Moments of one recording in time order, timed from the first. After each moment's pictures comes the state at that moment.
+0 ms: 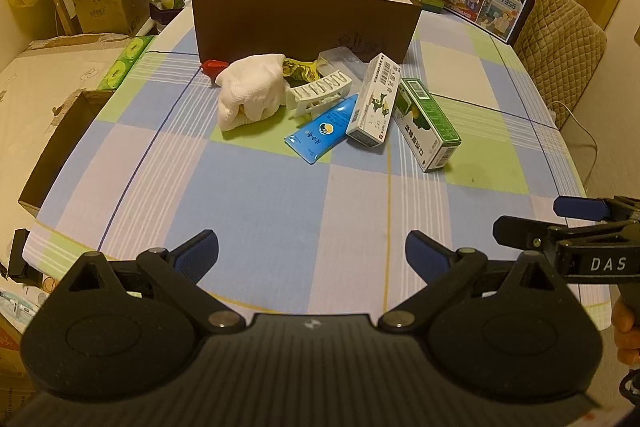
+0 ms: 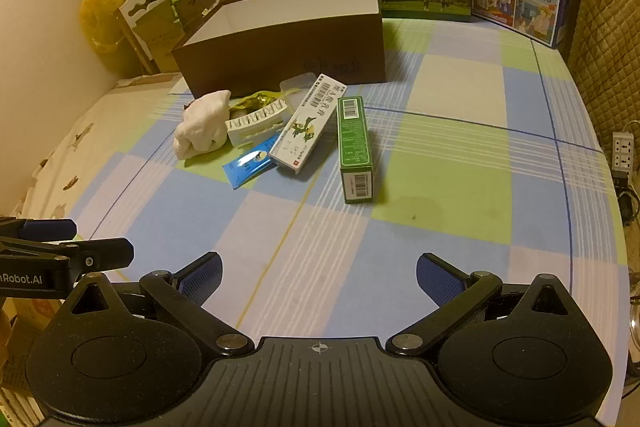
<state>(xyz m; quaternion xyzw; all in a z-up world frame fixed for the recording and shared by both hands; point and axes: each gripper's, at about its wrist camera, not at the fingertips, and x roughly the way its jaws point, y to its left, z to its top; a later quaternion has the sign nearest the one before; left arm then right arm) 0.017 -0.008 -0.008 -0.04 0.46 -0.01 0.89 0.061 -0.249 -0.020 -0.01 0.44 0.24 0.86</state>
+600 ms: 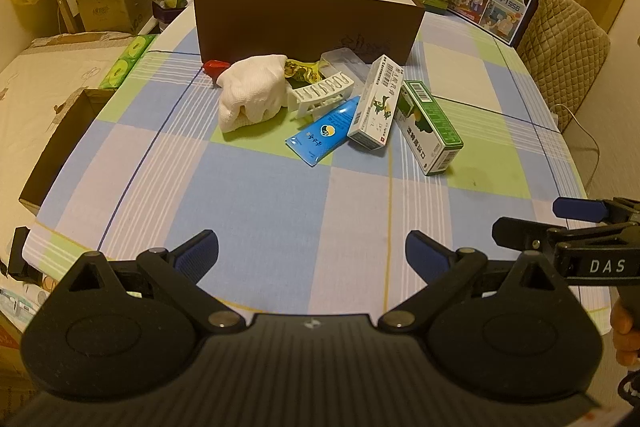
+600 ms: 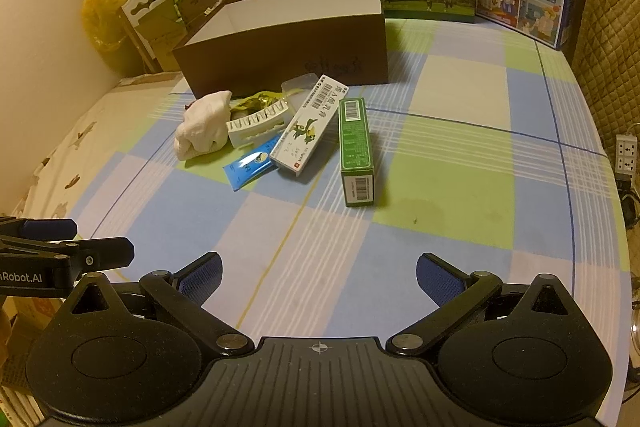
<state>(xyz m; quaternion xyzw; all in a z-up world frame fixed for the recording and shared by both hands) 0.023 -0.007 -0.006 -0.05 0.46 0.00 0.89 0.066 -0.247 -0.020 -0.01 0.45 0.25 0.86</state>
